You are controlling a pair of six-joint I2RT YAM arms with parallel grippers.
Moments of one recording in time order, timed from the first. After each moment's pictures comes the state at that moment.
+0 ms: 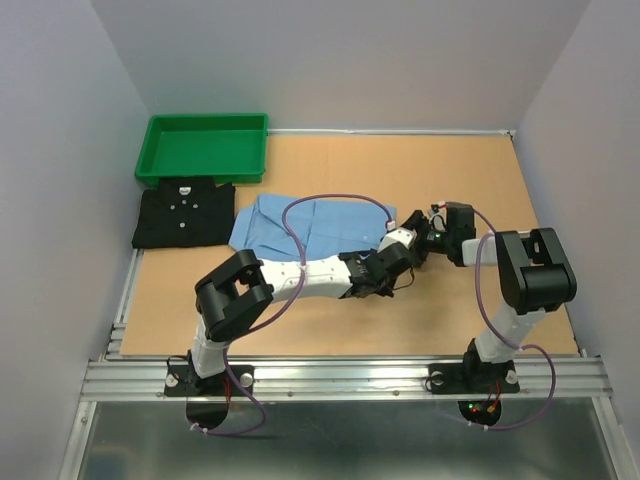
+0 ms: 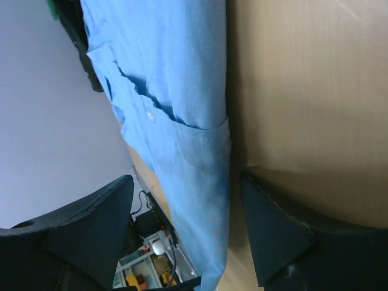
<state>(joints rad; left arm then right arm) -1.18 1.91 1.32 -0.31 -0.31 -0.57 0.07 1.74 0.67 0.30 -0.76 0.90</state>
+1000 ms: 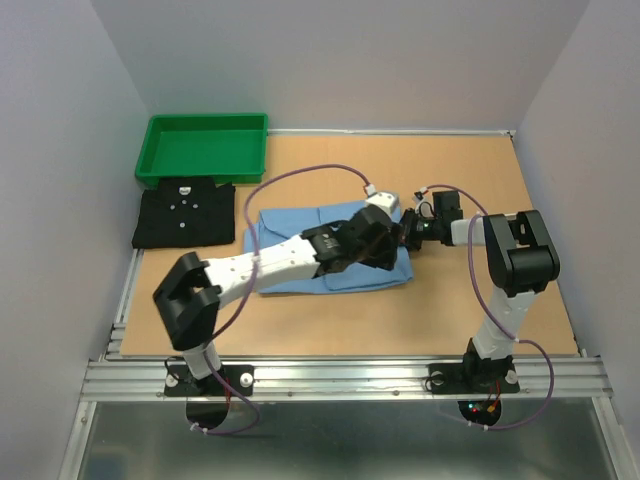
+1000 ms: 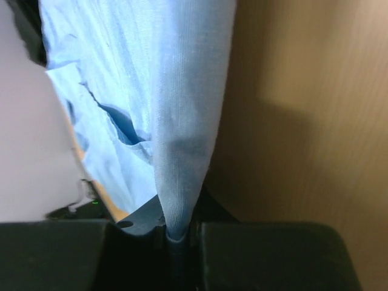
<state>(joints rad) -1.08 1.73 1.35 -0.34 -0.19 -0.57 0.11 1.91 0.87 0.17 -0.80 0.63</state>
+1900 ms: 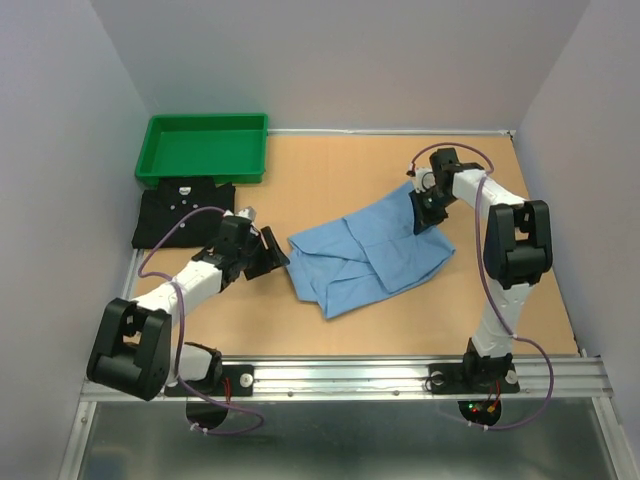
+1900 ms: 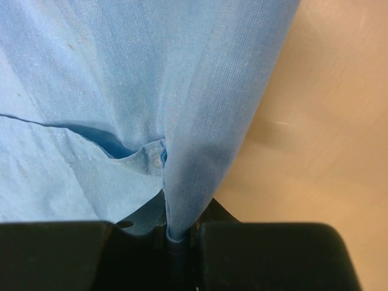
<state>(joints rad) -0.33 1.25 0.59 -0.17 0.18 -0.67 0.11 1.99 1.48 -0.80 -0.30 -0.19</state>
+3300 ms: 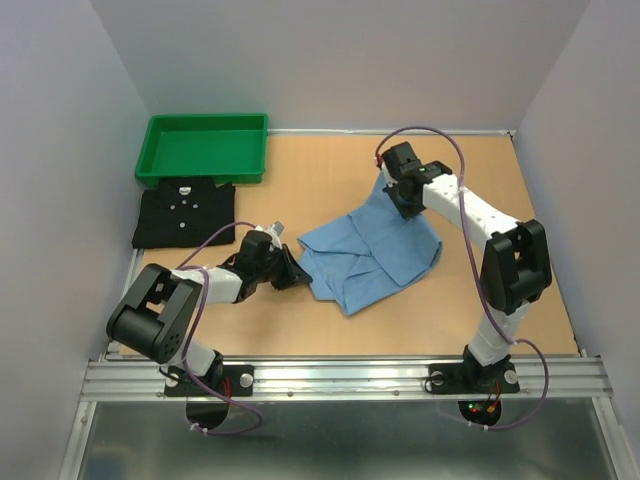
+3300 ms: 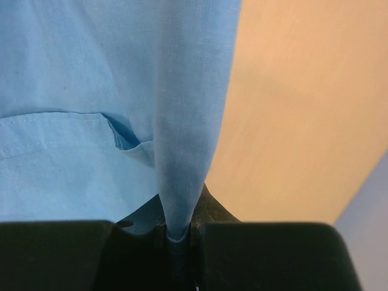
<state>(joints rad) -0.46 1.47 0.45 0.30 0.41 -0.84 0.40 1.82 1.52 -0.82 0.33 -0.14</state>
